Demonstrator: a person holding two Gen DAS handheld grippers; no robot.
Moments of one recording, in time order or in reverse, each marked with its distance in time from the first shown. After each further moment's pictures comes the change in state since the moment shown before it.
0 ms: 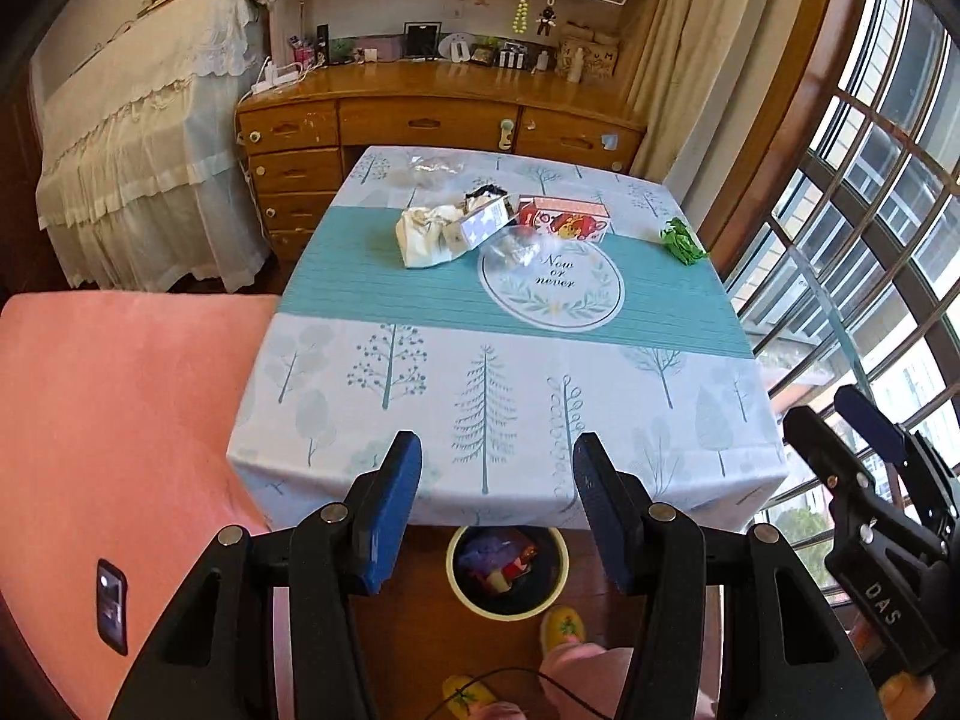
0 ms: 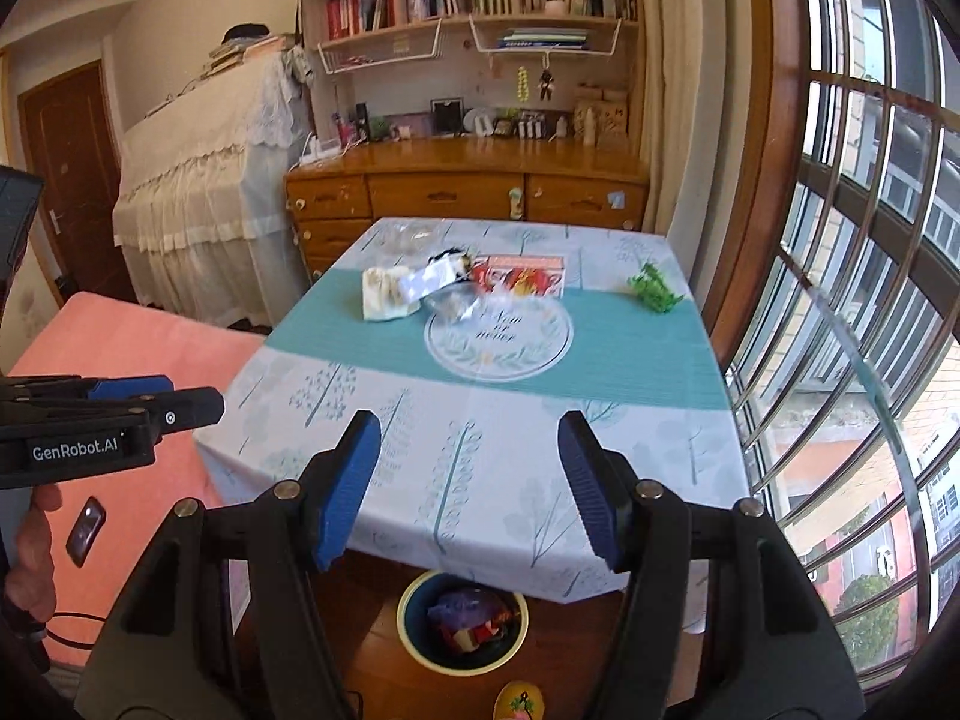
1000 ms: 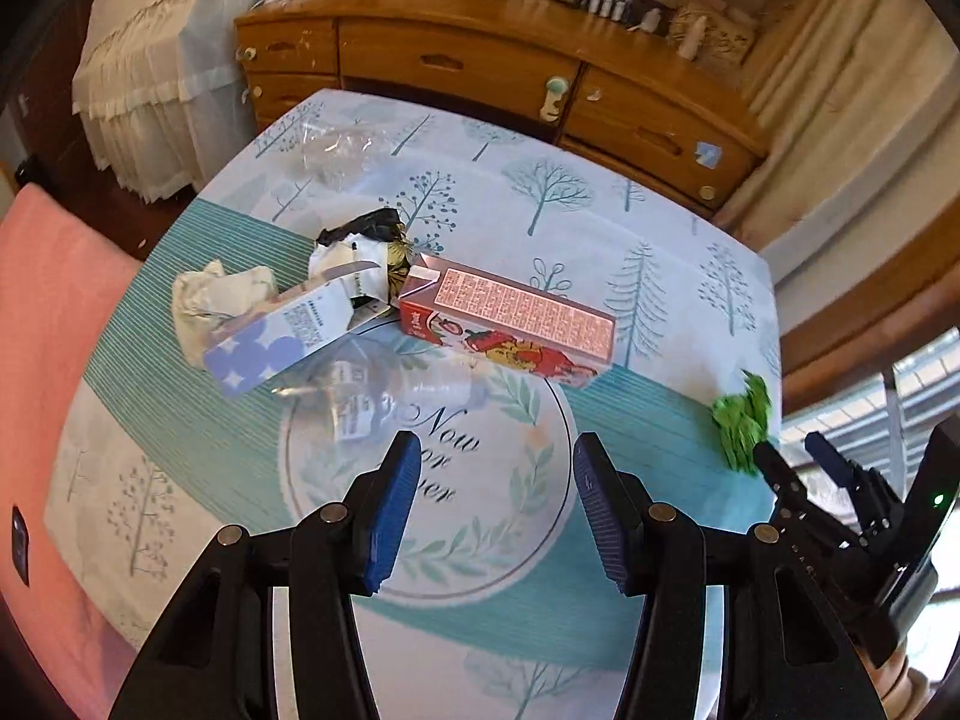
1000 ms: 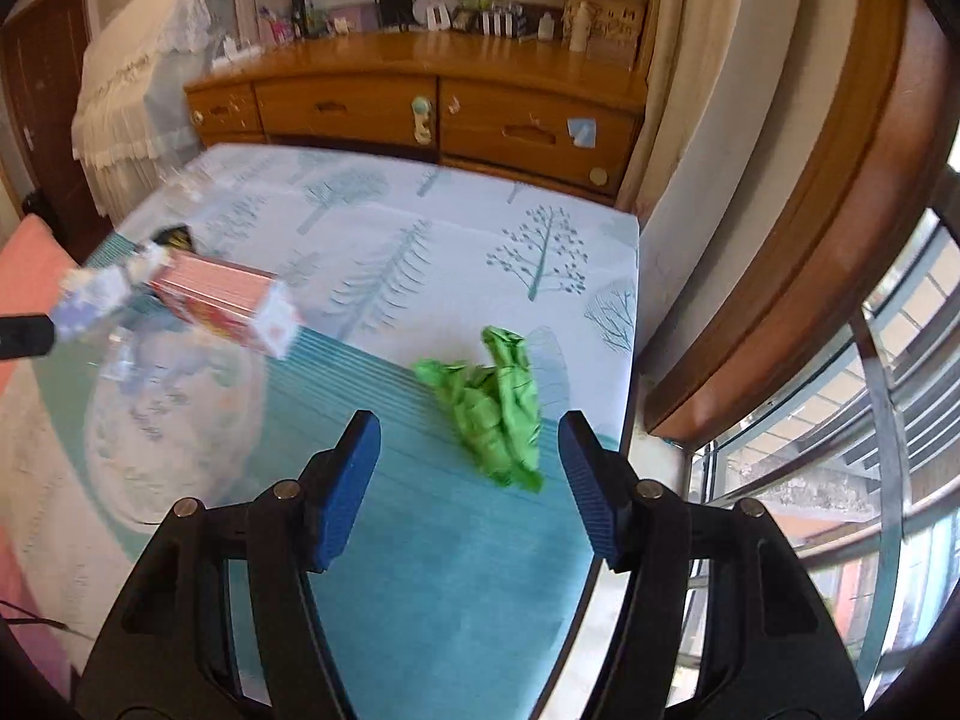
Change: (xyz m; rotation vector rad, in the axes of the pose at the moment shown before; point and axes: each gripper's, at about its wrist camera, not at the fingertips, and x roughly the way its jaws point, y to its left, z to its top) left arm 0.333 -0.147 0.249 -0.328 0.152 0.117; right arm 0.454 -0.304 0.127 -0.181 0.297 0.023
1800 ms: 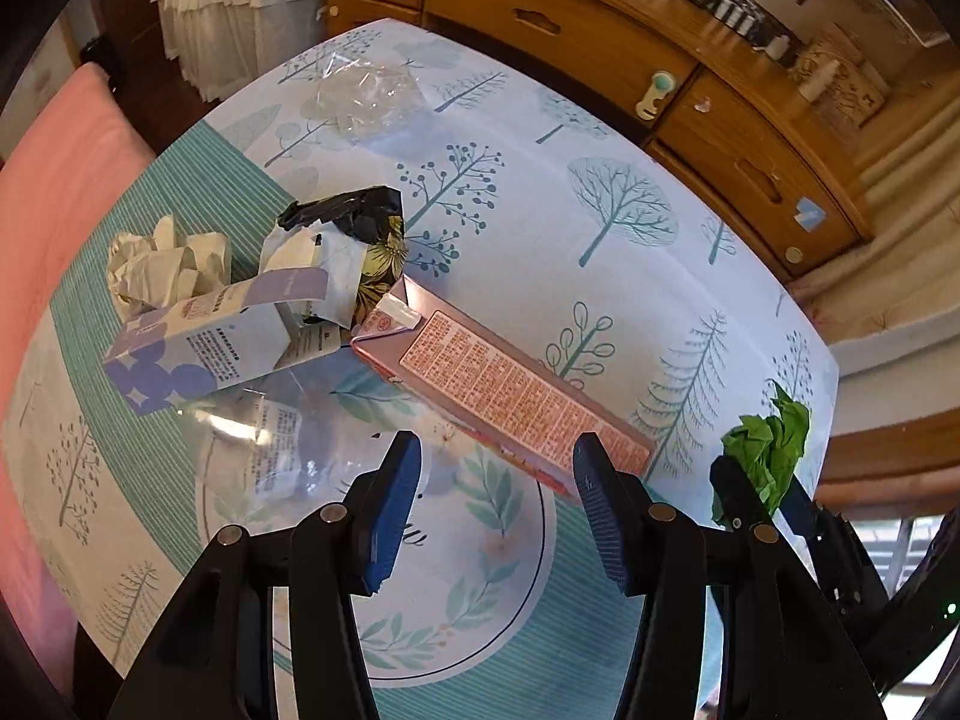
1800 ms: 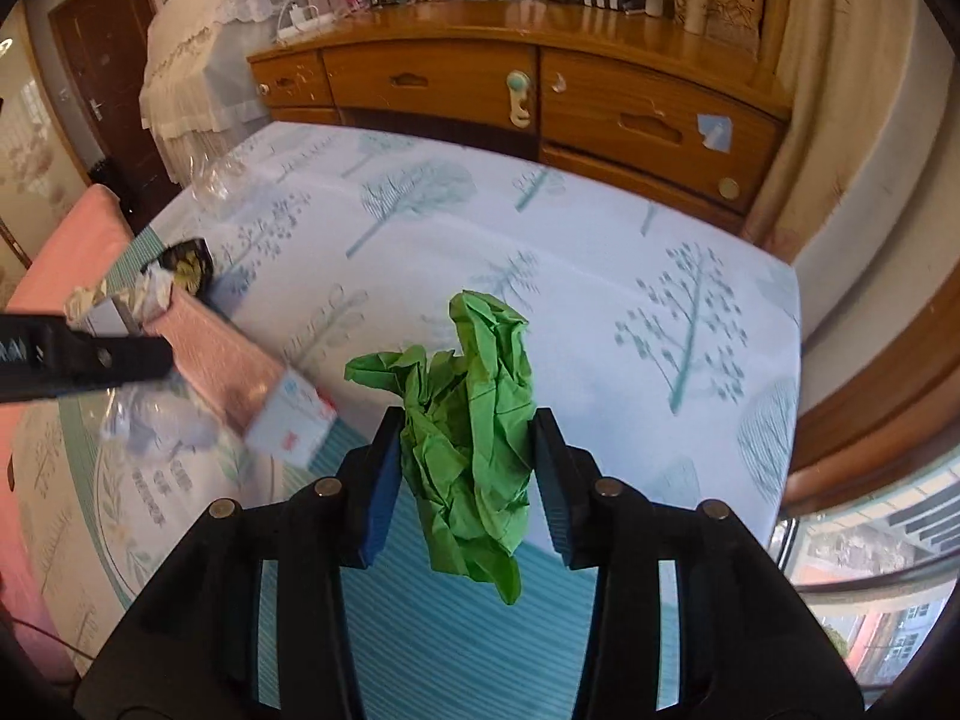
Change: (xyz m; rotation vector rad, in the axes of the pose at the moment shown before) left arm 0.087 -0.002 0.061 -0.280 0.079 0.058; right arm 0.076 0.052 0.068 -0.099 -0.001 0.215
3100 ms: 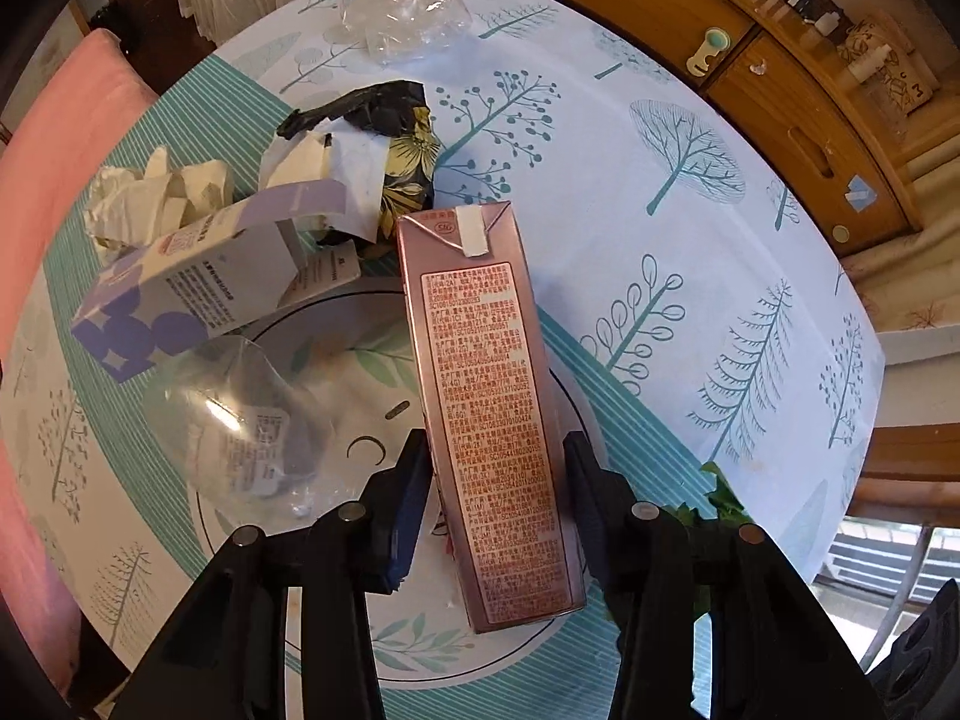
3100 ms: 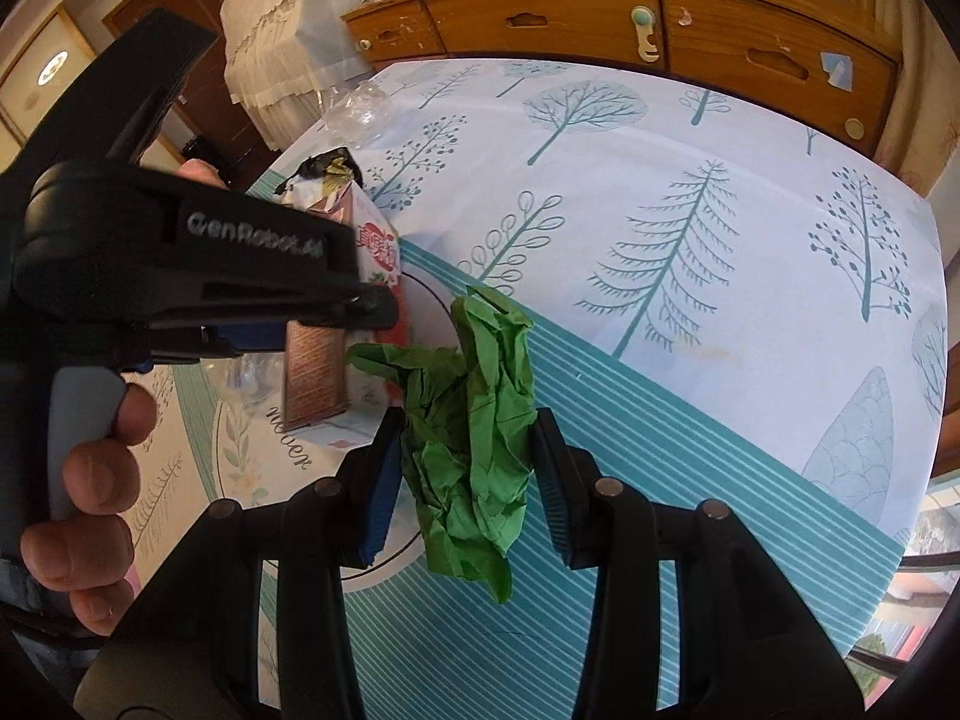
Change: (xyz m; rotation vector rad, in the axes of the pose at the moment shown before) left arm 0.041 0.017 -0.005 -0.033 0.113 0.060; right arm 0.011 0.050 -0.041 0.023 0.125 0.288
